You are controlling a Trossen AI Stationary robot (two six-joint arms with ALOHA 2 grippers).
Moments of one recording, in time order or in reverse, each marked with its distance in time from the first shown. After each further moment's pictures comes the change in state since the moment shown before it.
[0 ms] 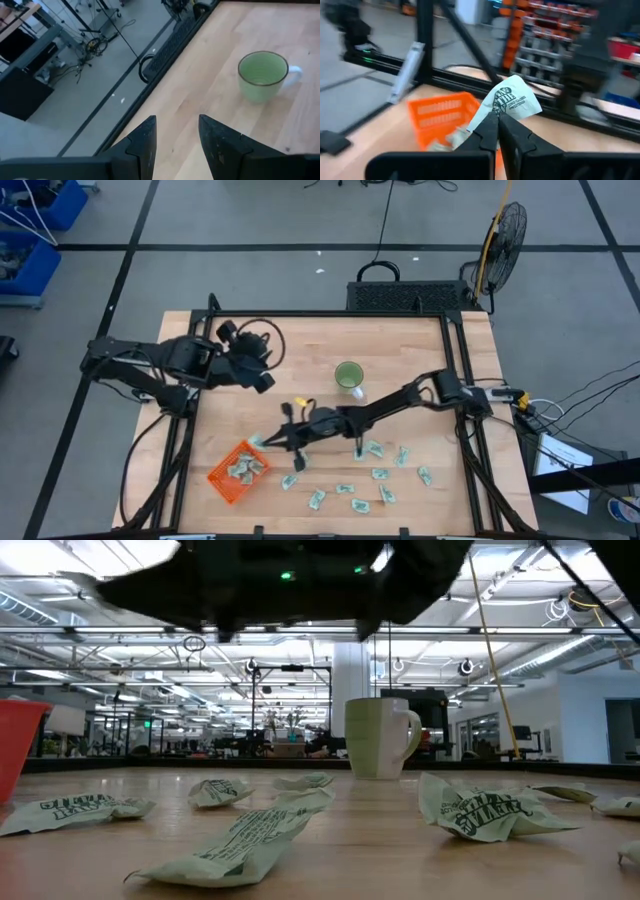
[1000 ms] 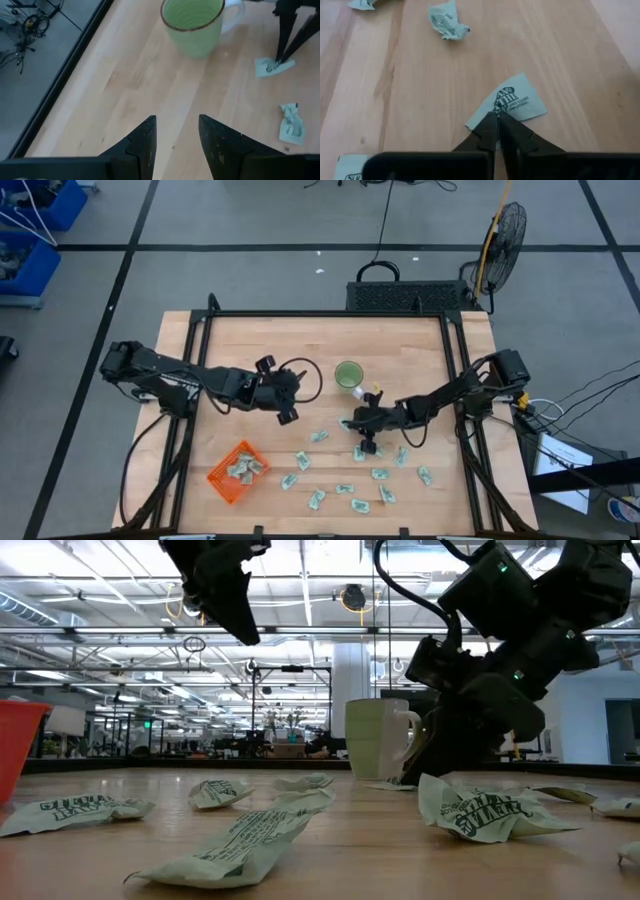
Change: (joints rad) left arm -0.022 0.212 -0.235 0.332 0.240 0.013; right arm 0.019 -0.518 -0.850 -0.355 0.251 0.420
